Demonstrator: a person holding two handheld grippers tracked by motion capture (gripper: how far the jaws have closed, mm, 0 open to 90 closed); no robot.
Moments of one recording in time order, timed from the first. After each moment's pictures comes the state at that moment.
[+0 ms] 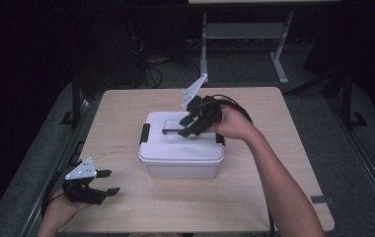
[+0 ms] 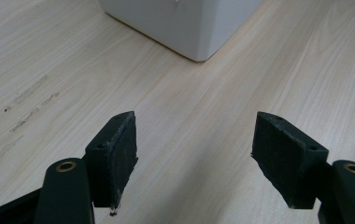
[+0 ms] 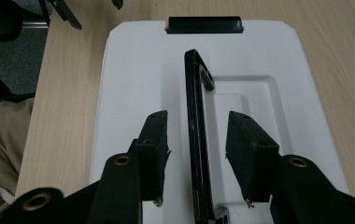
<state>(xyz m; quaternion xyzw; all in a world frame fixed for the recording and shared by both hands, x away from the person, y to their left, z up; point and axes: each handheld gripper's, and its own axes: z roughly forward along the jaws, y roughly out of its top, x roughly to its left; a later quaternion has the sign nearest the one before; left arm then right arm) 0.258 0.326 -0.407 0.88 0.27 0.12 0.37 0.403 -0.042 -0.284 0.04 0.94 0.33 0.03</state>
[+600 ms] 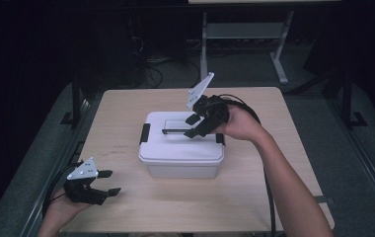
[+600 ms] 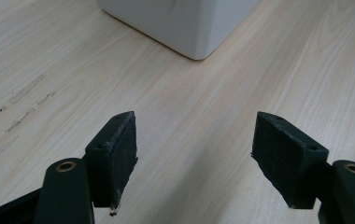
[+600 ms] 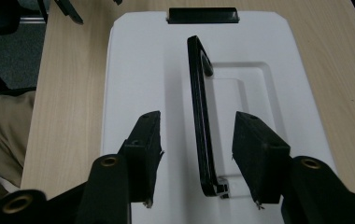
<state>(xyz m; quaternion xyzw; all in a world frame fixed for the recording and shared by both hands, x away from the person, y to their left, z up) 0.258 0.324 -0.409 0.88 0.27 0.12 0.37 0.394 -0.056 -0.275 0.05 0.94 0.32 0.04</state>
